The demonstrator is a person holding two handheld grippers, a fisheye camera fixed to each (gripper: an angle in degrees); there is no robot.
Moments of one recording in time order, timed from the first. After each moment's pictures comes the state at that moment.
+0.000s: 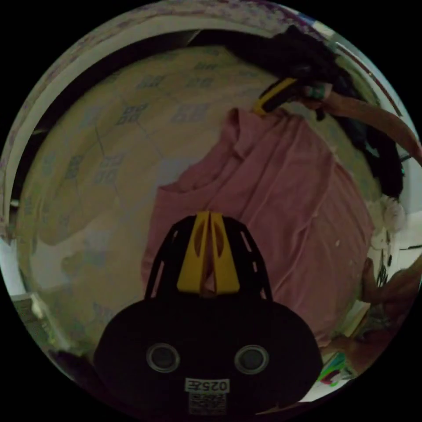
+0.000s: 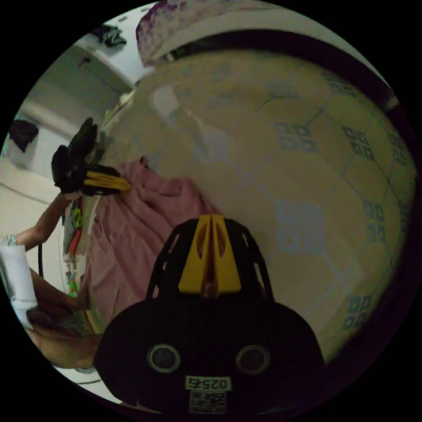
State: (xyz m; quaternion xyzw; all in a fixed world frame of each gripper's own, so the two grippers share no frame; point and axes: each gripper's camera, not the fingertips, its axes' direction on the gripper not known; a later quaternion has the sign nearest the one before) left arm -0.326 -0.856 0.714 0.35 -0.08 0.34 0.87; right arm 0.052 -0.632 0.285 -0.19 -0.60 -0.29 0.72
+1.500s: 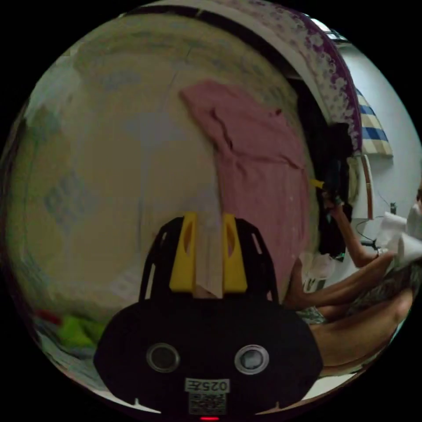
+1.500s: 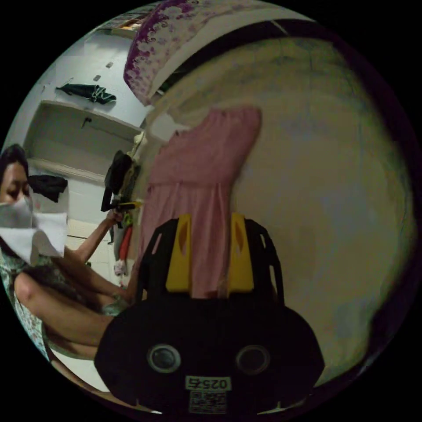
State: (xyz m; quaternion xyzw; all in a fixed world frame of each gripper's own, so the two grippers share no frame) left arm -0.606 -0.517 0.827 0.30 0.21 0.06 0.93; right arm 0.529 -0.311 0.178 -0.31 -0.66 -0.12 0.68
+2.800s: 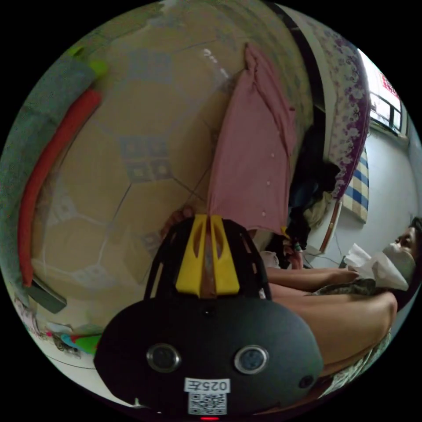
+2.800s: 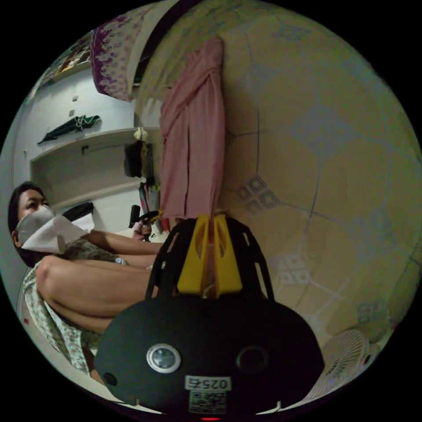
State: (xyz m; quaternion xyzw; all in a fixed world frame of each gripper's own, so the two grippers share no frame) left arm -0.725 -0.251 0.918 0.19 0.39 -0.11 0.89; right arm 0.867 -0.111 0.176 -0.48 -0.66 -0.02 0.57
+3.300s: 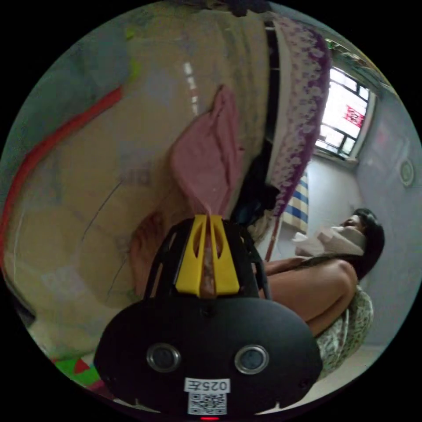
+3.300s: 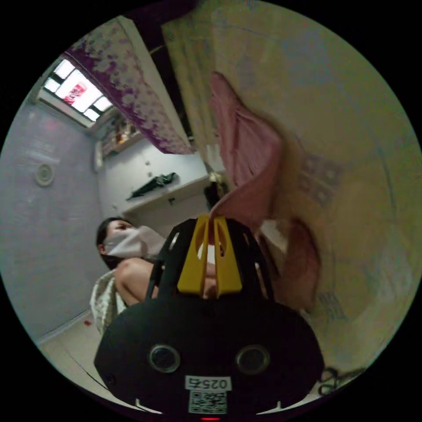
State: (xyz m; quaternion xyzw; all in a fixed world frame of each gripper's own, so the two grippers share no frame) left arm -0.797 -0.193 0.918 0.29 0.57 -0.07 0.77; right arm 0.900 -0.083 0.226 -0.40 -0.80 0.29 0.35
